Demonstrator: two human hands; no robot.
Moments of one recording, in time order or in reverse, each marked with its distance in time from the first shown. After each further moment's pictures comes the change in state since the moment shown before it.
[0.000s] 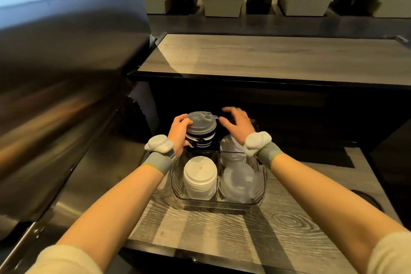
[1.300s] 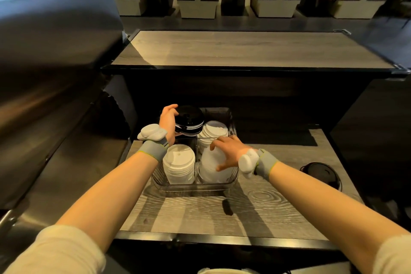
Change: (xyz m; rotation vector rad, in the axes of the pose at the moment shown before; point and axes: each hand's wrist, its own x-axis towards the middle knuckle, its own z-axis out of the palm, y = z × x) left_hand -0.034 0.000 0.041 0.028 0.058 0.057; right_hand -0.094 0.033 -0.020 -0.530 -0.544 -0.087
